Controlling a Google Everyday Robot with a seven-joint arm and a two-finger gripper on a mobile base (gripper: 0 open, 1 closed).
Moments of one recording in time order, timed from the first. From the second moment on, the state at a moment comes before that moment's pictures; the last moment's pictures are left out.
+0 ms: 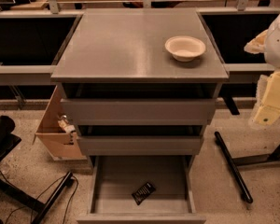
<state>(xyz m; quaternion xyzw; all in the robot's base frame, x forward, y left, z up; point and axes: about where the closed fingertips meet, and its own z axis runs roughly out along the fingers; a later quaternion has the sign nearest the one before) 0.438 -0.217 0.976 -0.60 0.78 -0.03 0.16</state>
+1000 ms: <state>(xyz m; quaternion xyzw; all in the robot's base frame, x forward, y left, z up) 0.458 -0.210 0.905 -0.67 0.72 -0.10 0.15</state>
